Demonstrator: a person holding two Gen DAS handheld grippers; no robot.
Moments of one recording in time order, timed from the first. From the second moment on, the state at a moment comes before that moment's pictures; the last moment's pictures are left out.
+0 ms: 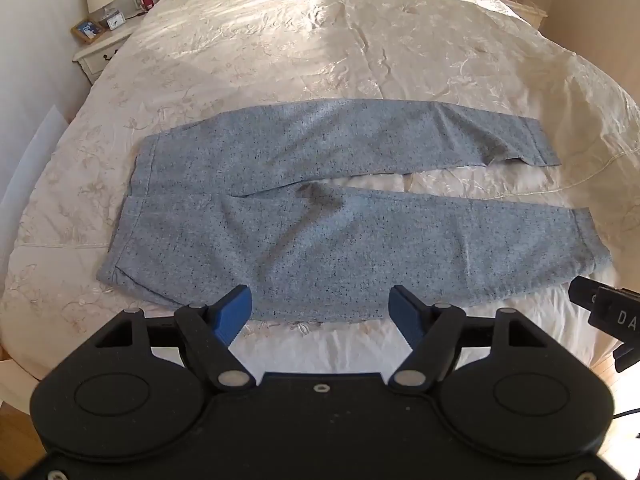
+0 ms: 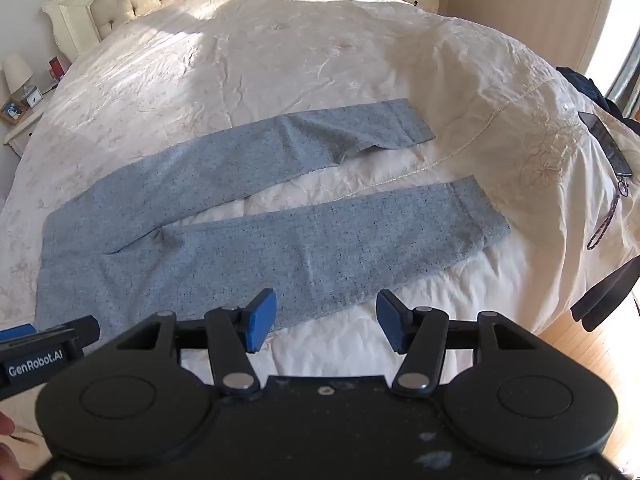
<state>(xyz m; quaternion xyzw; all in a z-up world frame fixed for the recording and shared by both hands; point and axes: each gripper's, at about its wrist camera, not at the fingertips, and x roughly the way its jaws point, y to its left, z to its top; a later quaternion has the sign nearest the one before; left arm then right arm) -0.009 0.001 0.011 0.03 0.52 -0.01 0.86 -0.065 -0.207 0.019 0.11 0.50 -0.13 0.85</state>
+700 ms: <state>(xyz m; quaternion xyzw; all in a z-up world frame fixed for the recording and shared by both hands) -0.013 -0.003 0.005 0.04 0.53 -0.03 0.84 -0.065 -0.207 0.018 0.12 0.51 -0.12 0.85</state>
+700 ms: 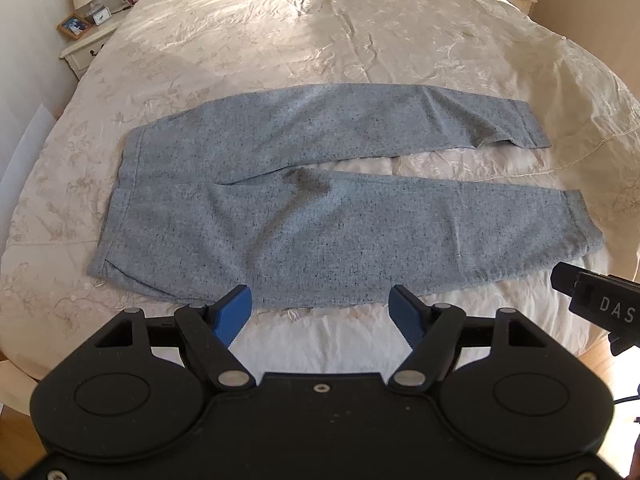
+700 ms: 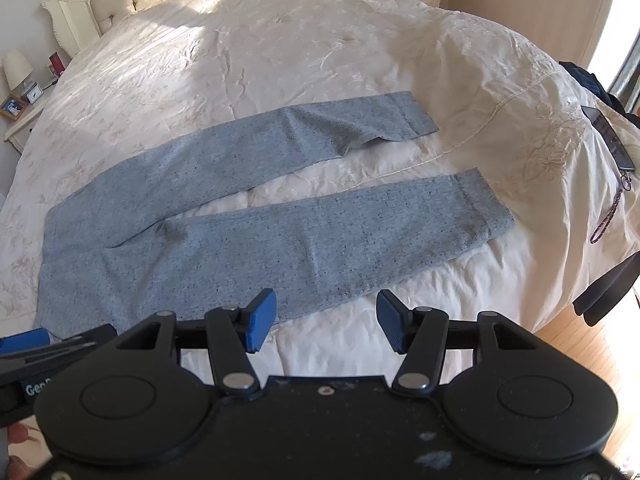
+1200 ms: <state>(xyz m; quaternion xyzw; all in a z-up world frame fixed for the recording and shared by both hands) -0.012 -0.003 0.002 0.03 0.54 -0.03 0.84 -0.061 -0.208 0.017 0.11 0.51 -0.12 0.84</state>
